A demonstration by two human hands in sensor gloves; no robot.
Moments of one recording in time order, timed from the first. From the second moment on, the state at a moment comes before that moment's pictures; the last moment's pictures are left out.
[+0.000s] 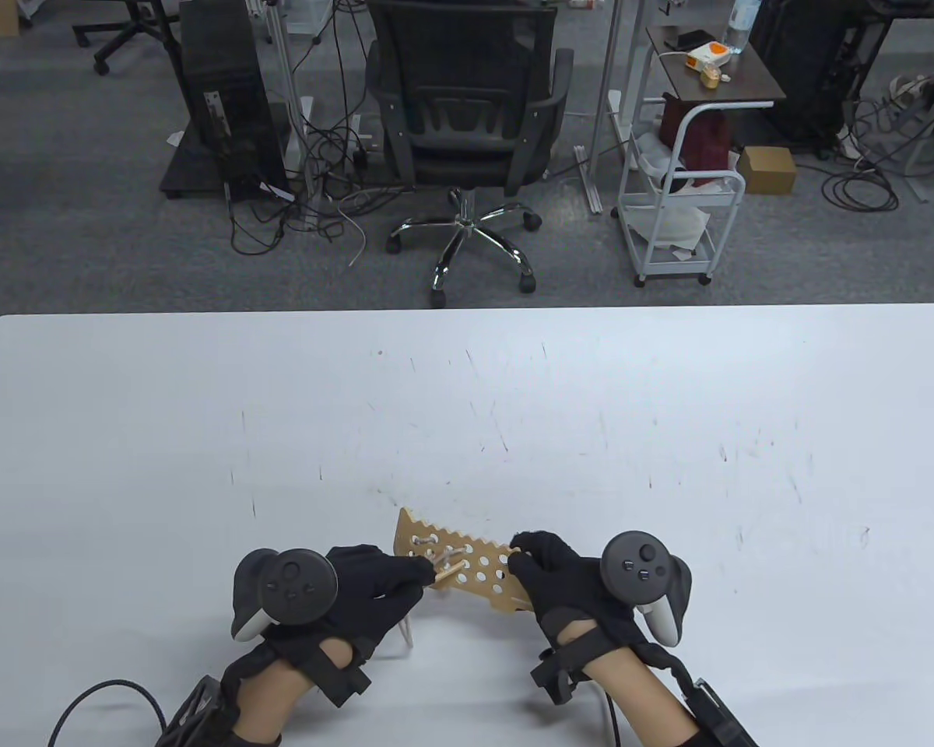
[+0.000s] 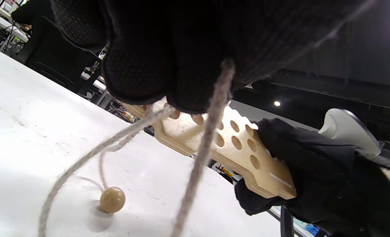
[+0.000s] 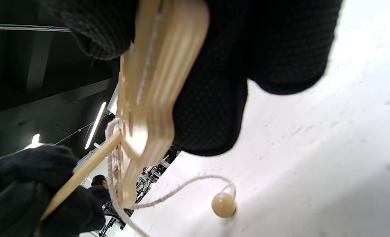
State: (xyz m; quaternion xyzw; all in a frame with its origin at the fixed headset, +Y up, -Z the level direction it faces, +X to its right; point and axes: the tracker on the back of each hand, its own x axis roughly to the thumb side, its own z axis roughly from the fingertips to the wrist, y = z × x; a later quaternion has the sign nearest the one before) left_hand -0.197 -0.697 -0.293 0.02 -0.30 0.31 0.90; right_hand 0.109 -0.734 -0.299 0.11 -0.01 0.86 0.50
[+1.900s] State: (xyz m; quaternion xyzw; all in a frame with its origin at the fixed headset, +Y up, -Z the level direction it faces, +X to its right) left_hand -0.192 -0.696 -0.281 0.14 -0.25 0.26 0.92; right_hand 0.086 -0.736 -0.287 0.17 0.05 0.79 0.59
